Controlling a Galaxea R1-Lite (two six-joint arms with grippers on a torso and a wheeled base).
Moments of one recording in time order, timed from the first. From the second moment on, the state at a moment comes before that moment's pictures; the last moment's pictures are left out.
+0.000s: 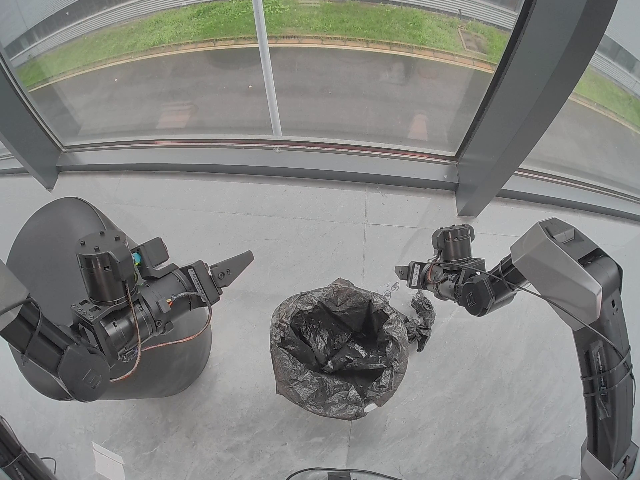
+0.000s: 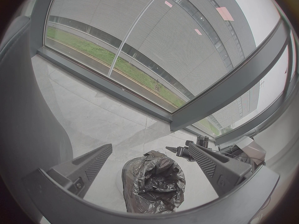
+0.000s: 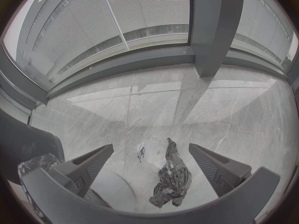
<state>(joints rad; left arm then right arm) -0.34 1.81 -0.54 -1.10 -0.17 -0.47 0.30 2.52 -1.45 -0.53 -0.13 0.33</state>
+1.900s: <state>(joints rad) -0.31 1.84 -0.54 -1.10 -0.22 -0.47 0.28 2.81 -2.00 -0.03 -0.04 0.14</state>
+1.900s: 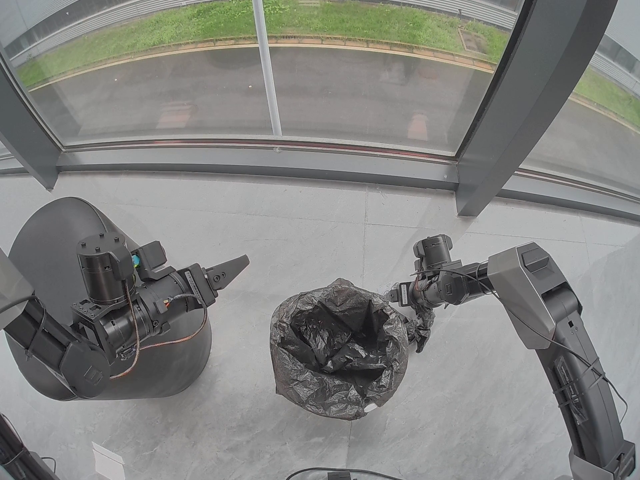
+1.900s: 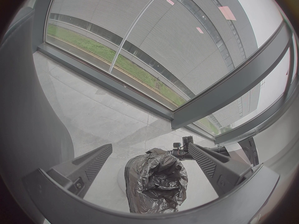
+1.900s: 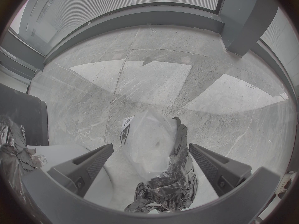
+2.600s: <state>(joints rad) -0.31 1.84 -0.54 -1.10 -0.22 -0.47 0.27 2.82 -2.00 0.02 -0.07 0.13</state>
